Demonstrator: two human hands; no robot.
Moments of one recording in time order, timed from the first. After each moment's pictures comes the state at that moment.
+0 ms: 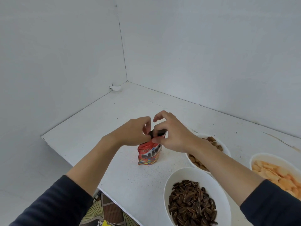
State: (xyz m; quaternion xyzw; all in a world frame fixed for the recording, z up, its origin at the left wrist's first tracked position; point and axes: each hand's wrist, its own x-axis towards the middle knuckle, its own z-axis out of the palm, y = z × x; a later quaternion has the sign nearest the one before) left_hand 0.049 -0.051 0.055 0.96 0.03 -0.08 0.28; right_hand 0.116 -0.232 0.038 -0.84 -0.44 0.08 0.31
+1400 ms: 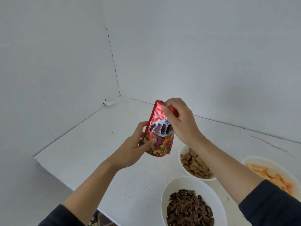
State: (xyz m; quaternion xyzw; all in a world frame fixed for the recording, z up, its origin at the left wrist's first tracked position) left_hand 0.034 -0.075 0.046 0.83 -0.02 -0.01 0.56; right_hand 0.135 -0.247 0.078 -0.78 -0.33 -0.15 0.51
